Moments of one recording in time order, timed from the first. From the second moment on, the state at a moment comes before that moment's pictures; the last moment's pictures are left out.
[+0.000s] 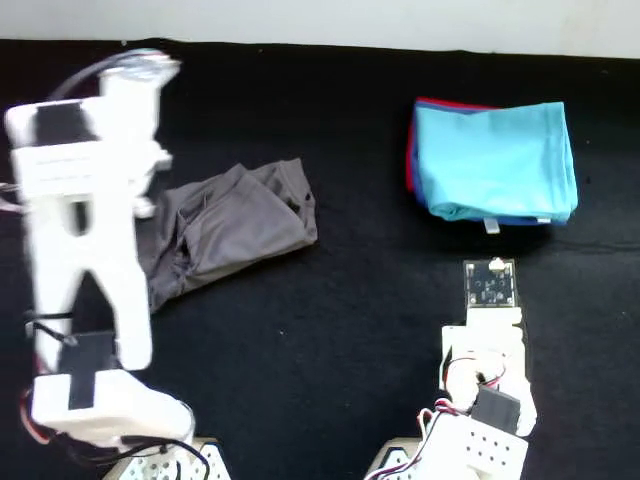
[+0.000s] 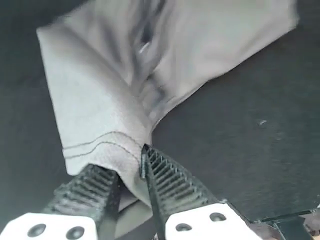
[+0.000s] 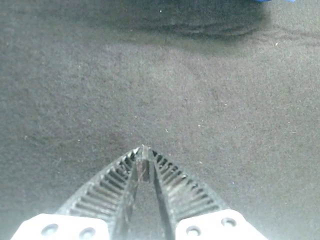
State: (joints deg) left arm -10.7 1.5 -18.6 98.9 -19.3; right arm 16.1 -92.0 95.2 52.5 23.9
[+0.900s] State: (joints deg) left arm 11.1 42.0 -46.8 88.6 -17.5; right arm 16.1 -92.1 95.3 52.7 23.9
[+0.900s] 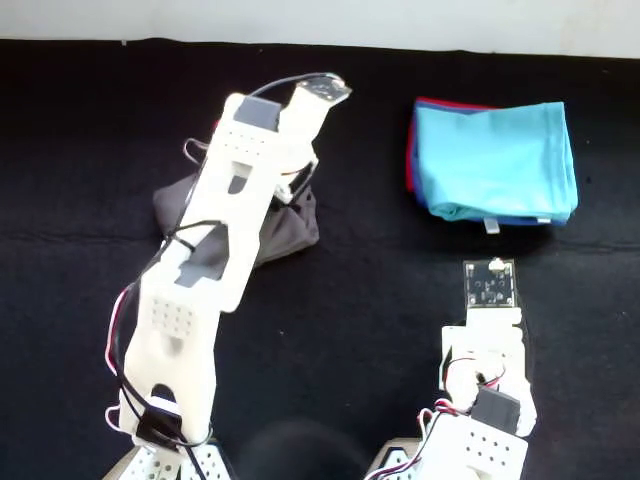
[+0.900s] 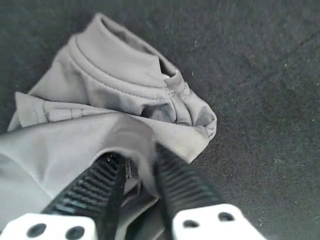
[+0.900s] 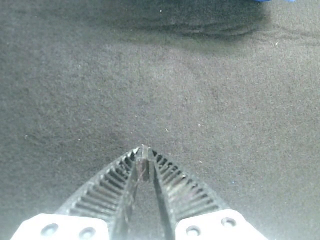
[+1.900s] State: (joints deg) left arm -0.5 42.5 -40.3 100.4 -16.7; right arm 16.1 -92.1 95.3 52.7 23.9
